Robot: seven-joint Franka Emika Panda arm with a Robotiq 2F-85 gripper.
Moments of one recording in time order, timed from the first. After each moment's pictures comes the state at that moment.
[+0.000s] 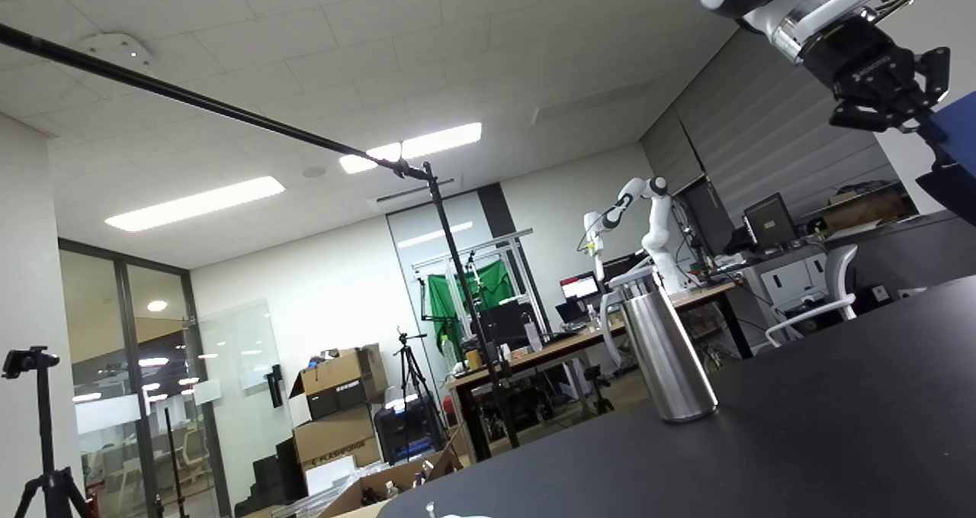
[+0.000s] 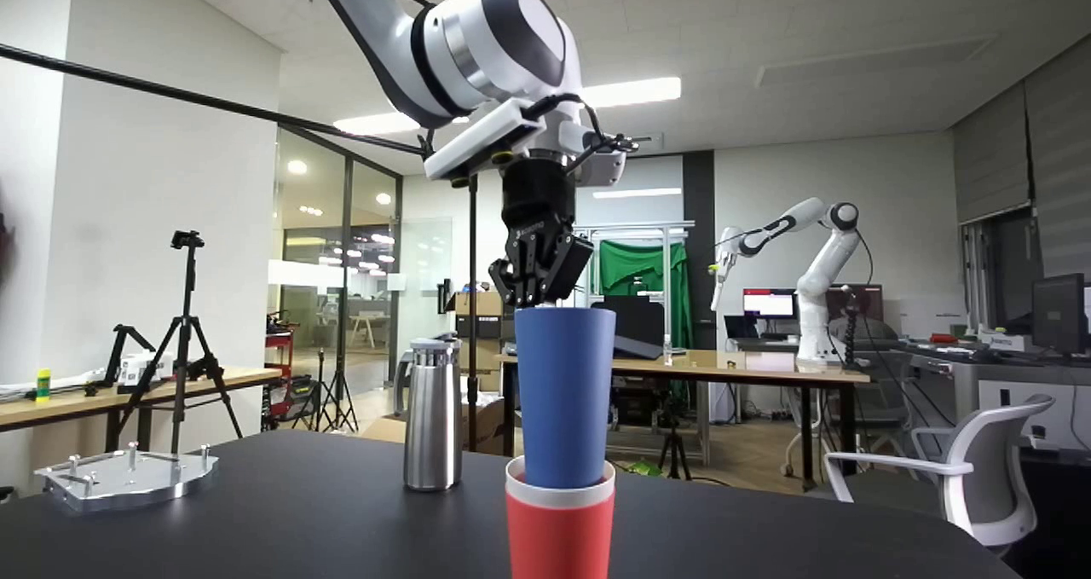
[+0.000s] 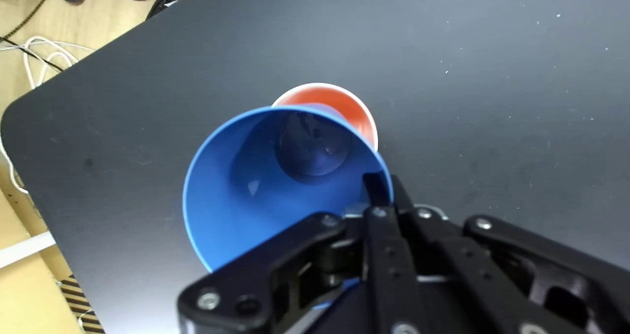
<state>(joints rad) -0.11 0.00 -0.13 -2.14 -0.14 1.96 0.21</state>
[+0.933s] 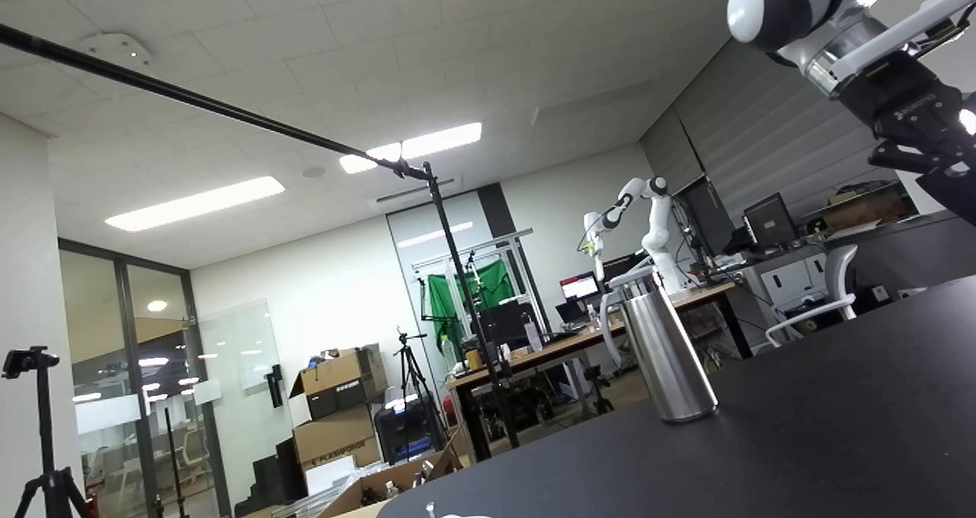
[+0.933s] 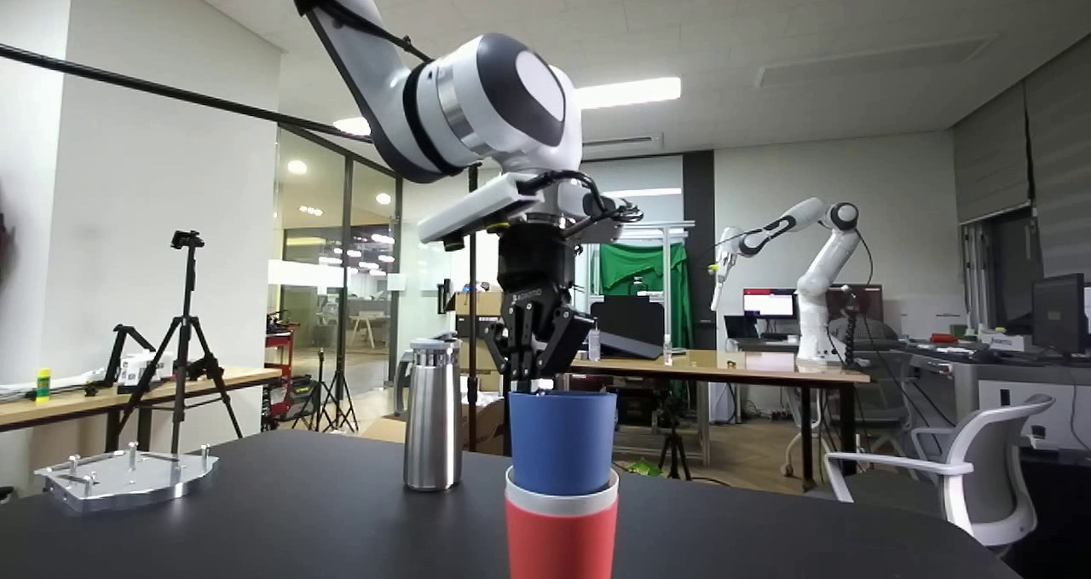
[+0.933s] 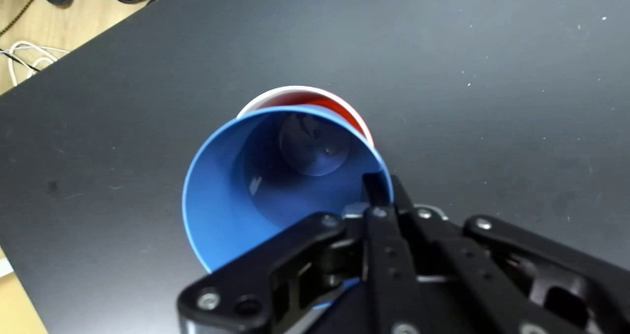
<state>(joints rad) -0.12 0.06 -0.13 -2.25 -0.14 2.12 0.21</state>
